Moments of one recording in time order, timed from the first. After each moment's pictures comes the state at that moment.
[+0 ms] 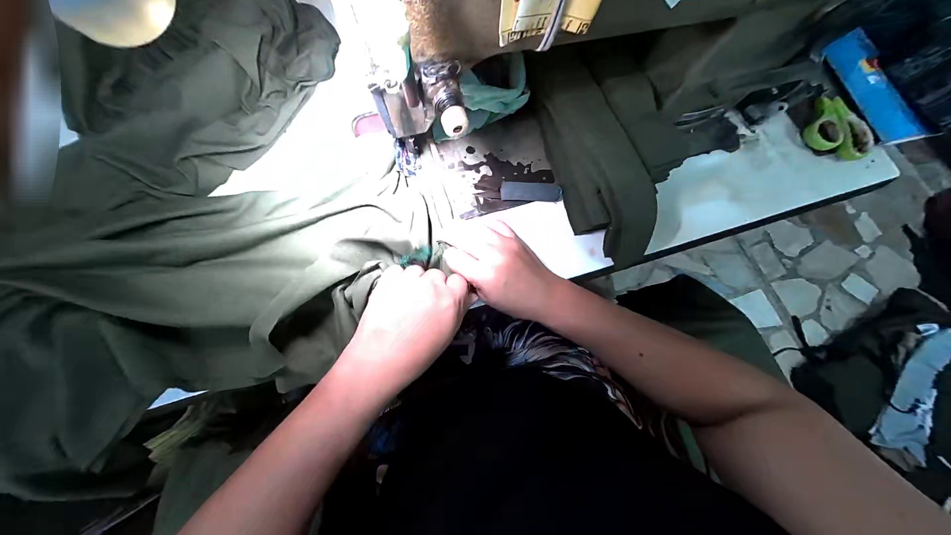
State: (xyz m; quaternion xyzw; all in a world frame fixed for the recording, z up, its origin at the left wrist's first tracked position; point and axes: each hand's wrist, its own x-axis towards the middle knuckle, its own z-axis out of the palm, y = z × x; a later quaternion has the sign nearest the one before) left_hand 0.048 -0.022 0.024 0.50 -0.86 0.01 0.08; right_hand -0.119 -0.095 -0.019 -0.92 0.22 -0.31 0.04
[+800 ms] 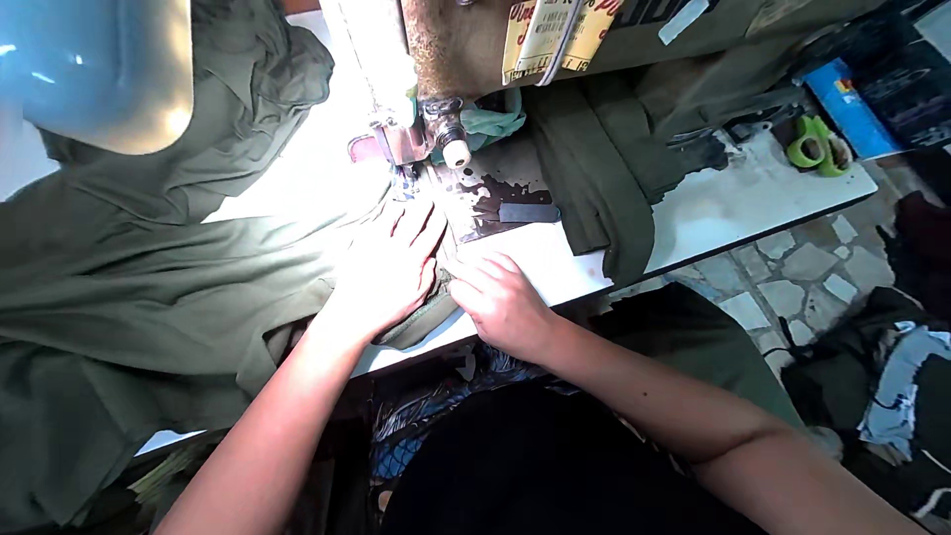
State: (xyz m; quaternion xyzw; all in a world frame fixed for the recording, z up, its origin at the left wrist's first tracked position) left_hand 0.090 -0.096 0.002 0.49 -0.86 -0.03 0.12; right_hand -0.114 -0.079 -0.019 -0.91 0.29 -0.30 0.04
